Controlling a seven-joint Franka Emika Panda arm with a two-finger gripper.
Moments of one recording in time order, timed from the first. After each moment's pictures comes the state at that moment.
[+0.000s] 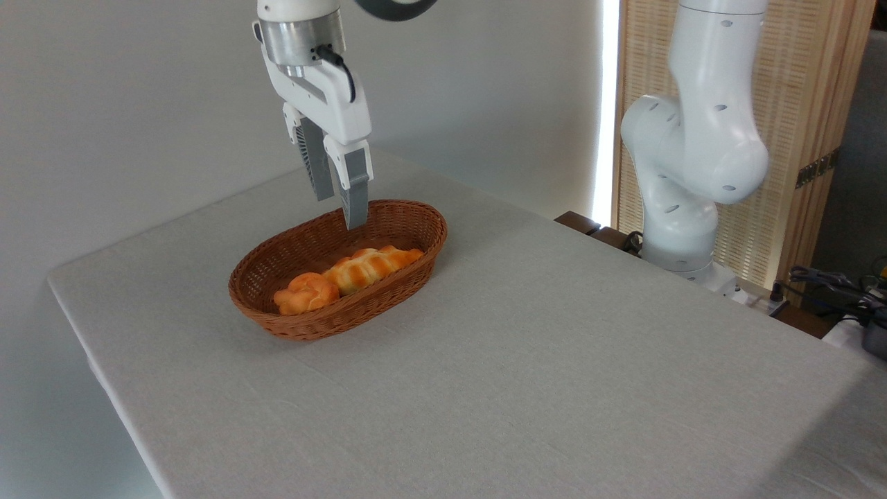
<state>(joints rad) -0.33 -0.16 0.00 -1.89 -0.09 1.78 0.56</state>
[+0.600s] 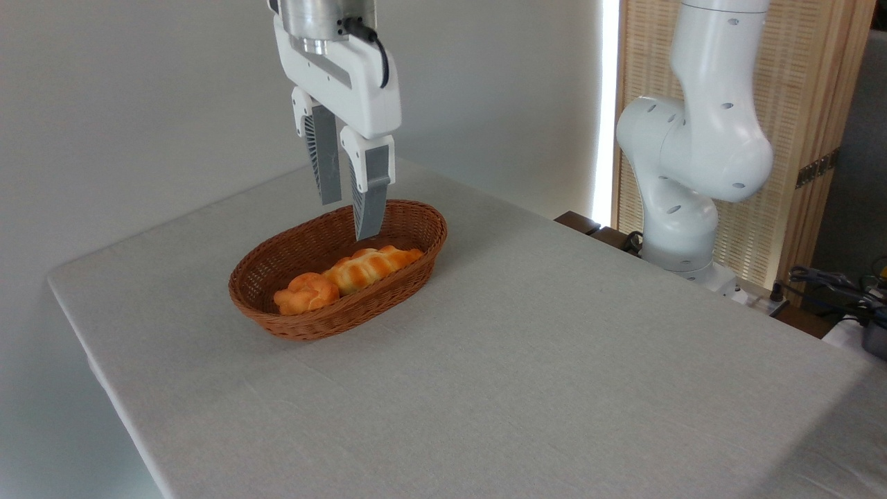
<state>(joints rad) -0.21 -0.18 0.07 -1.83 -0.09 1.75 0.77</state>
